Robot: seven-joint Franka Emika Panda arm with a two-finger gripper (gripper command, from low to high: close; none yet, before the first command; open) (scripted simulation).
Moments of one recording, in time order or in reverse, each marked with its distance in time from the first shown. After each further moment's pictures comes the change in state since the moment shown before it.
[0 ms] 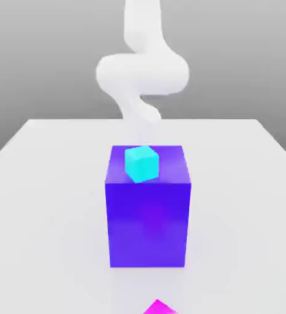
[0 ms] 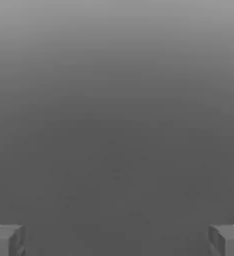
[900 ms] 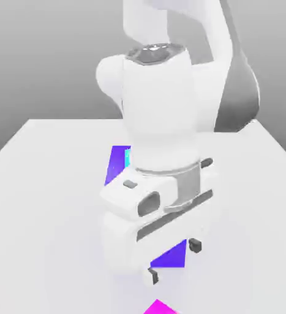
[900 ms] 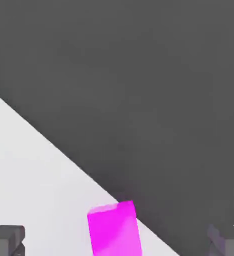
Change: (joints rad) arm 0.208 0.962 -0.143 0.010 0.182 0.276 -0.813
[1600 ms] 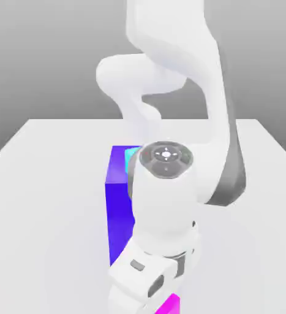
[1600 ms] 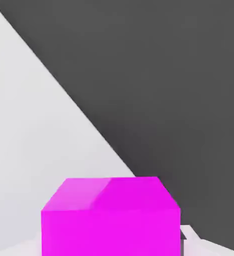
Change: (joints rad) arm 0.051 0.127 0.033 0.043 -0.091 0.016 -0.041
